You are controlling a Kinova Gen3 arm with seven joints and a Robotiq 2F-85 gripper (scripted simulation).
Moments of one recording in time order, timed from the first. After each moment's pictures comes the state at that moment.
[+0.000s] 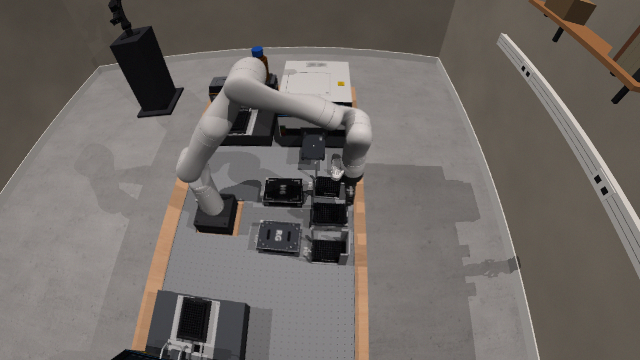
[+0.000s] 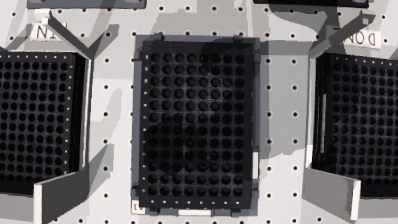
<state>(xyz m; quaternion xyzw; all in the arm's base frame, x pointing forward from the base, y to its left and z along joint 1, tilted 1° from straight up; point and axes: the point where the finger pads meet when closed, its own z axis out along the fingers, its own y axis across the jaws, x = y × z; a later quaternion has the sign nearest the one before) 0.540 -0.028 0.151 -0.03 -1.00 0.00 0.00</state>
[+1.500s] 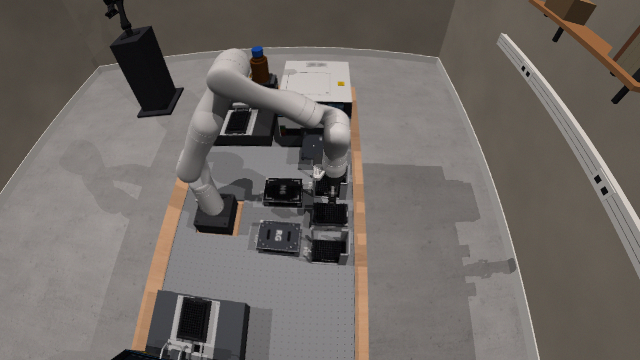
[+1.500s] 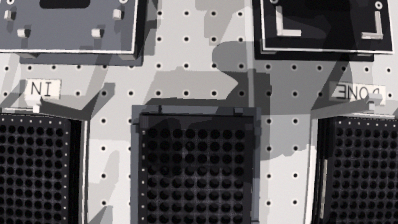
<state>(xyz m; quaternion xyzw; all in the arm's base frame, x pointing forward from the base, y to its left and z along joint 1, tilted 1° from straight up) 0.484 -0.025 0.147 -0.03 -1.00 0.00 0.00</state>
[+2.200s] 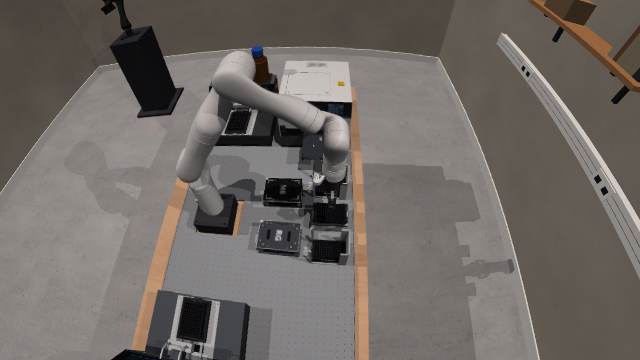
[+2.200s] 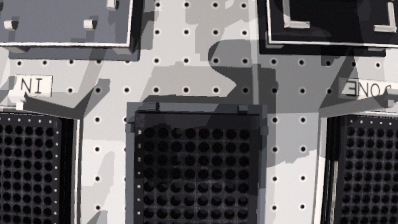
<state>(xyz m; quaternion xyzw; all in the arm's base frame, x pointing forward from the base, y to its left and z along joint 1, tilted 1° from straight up) 0.484 -0.025 0.122 -0.03 -1.00 0.00 0.00</state>
